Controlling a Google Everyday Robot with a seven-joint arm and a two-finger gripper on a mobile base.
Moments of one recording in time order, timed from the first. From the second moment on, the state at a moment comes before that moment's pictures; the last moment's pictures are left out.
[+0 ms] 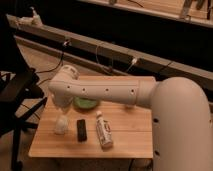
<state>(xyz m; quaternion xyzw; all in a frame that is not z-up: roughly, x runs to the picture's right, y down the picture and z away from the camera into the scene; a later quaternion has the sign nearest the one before) -0.217 0.098 0.758 -0.18 -0.26 -0.42 0.85</state>
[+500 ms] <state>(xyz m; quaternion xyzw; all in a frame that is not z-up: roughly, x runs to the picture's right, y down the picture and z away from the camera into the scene) -0.221 0.123 0.786 -0.21 -0.30 -0.42 0.83</state>
